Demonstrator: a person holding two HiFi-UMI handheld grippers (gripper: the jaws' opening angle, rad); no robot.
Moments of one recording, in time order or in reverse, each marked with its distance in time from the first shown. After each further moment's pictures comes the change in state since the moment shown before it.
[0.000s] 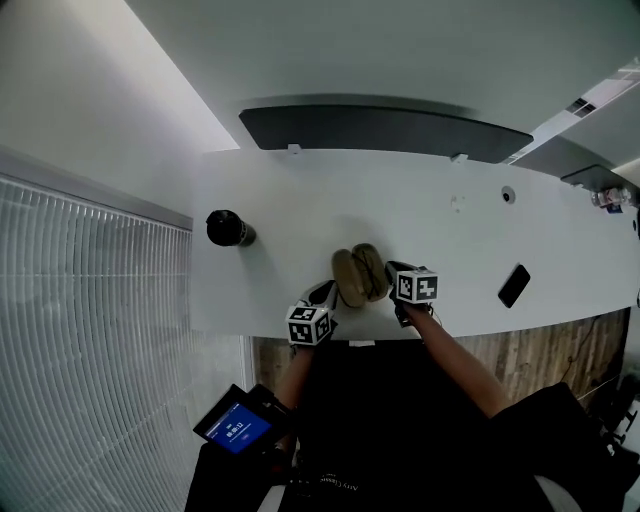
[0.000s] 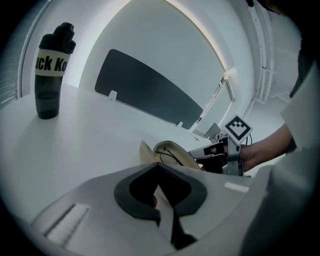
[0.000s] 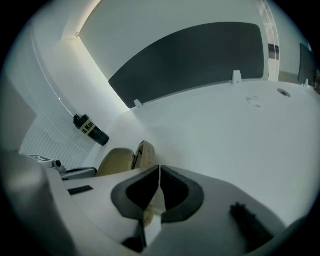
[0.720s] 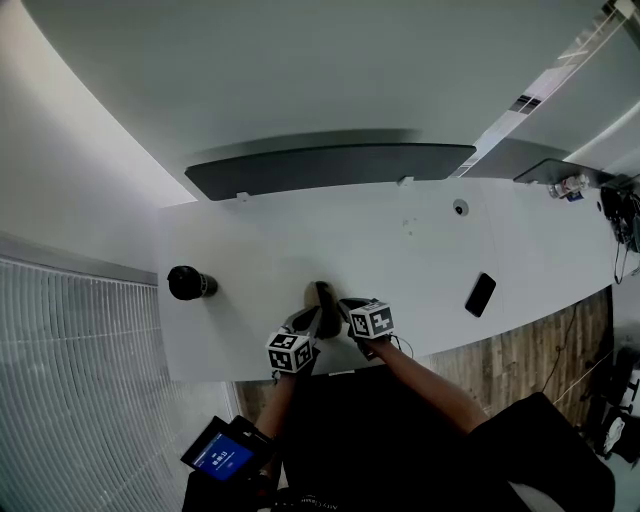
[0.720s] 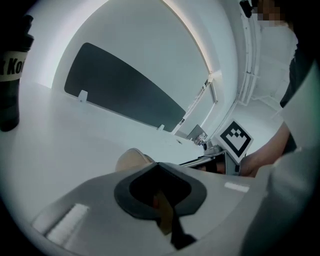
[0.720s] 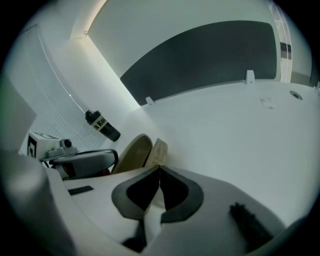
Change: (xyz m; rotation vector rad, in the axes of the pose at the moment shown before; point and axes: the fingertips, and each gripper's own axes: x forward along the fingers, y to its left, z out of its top) left arm 0.037 -0.063 0.031 0.069 0.002 -0.194; right arm -0.003 0.034 -0.008 -0.067 0.029 0.102
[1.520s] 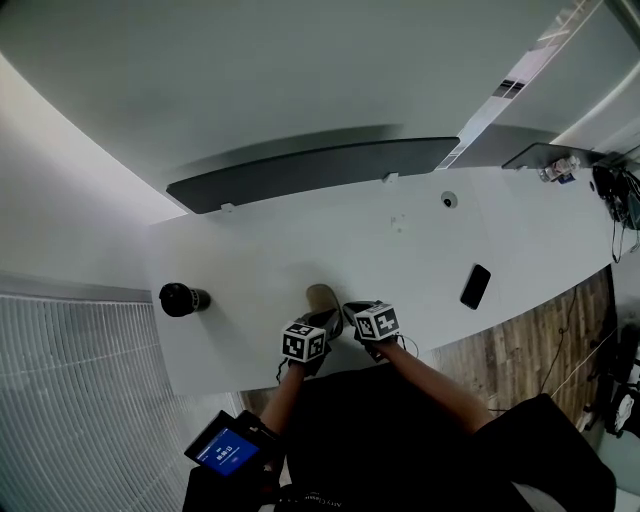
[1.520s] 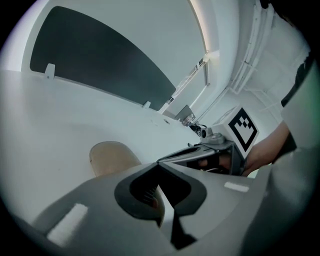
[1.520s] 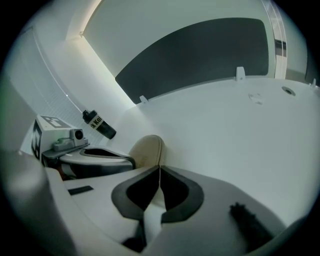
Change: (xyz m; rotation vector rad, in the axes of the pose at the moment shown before) left arm 0.056 -0.040 -0.029 0.033 0.268 -0.152; right arm -0.018 -0.029 -0.013 0.020 0.024 -0.019
